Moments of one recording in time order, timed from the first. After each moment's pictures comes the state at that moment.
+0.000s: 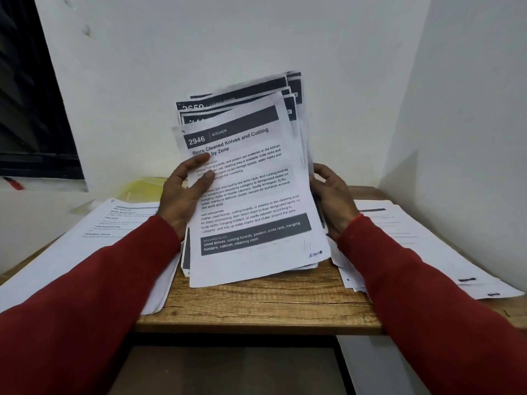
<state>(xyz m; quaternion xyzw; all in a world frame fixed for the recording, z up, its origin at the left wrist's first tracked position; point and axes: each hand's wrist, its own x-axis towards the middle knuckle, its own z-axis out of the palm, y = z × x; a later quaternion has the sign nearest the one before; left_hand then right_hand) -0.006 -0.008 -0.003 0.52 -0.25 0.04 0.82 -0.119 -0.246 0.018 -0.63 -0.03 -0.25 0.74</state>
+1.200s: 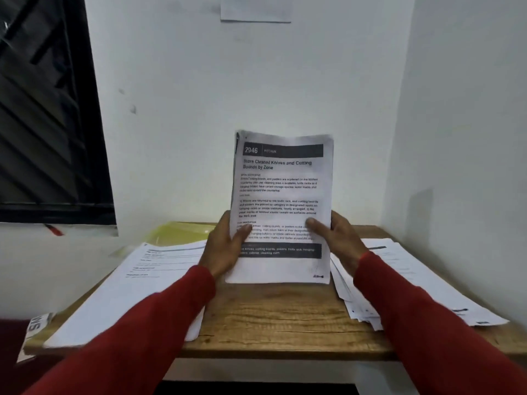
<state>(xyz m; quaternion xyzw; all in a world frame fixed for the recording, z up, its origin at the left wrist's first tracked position) -0.060 -0.008 0.015 0.72 -0.32 0.14 0.60 -0.148 -0.244 0.036 -0.74 -0.04 -0.26 0.62</state>
